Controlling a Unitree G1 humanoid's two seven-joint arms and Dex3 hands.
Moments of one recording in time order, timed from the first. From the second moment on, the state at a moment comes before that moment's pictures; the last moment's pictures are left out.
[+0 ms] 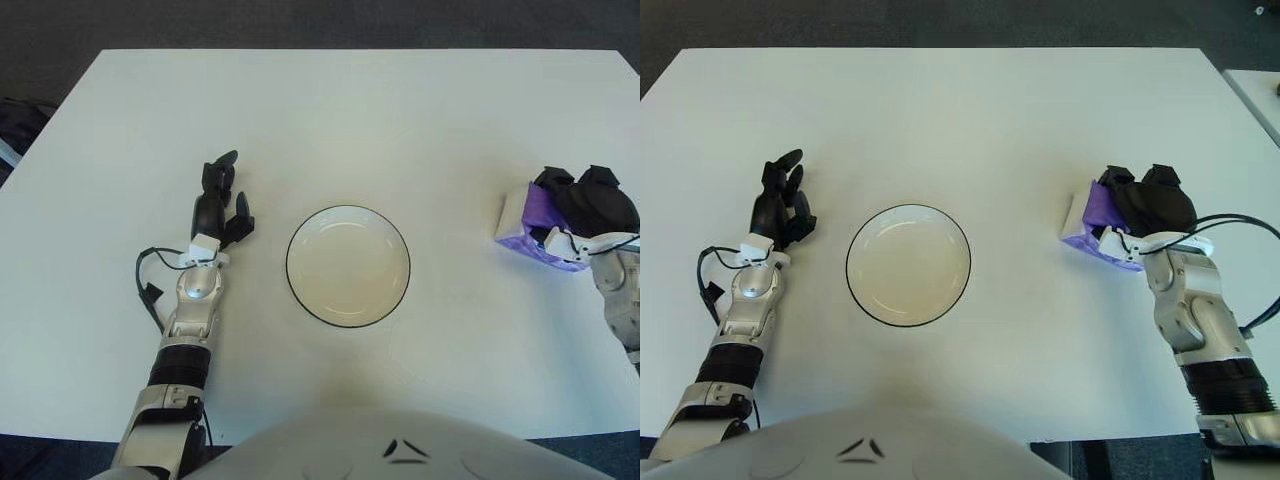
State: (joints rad) left arm -0.11 0.15 0.07 0.33 0.09 -0.47 0.11; right arm -0.04 -0.78 0.00 0.05 -0.70 0.02 -0.08
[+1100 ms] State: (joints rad) left arm -0.14 0.14 0.07 0.36 0.08 -0.49 0.11; right arm -0.40 -0.62 0.01 0.01 -0.58 -0.16 -0.09
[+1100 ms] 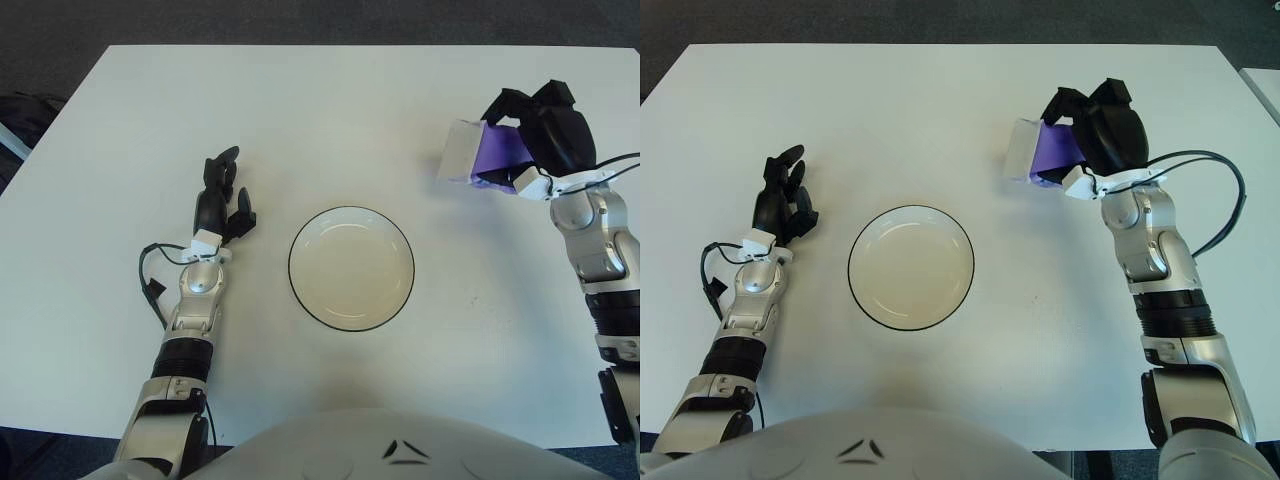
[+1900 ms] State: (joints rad) left arm -0.14 0.14 0.07 0.36 0.08 -0.49 0.11; right arm -0.49 -0.46 0.04 -0.07 -0.52 -0.15 -0.07
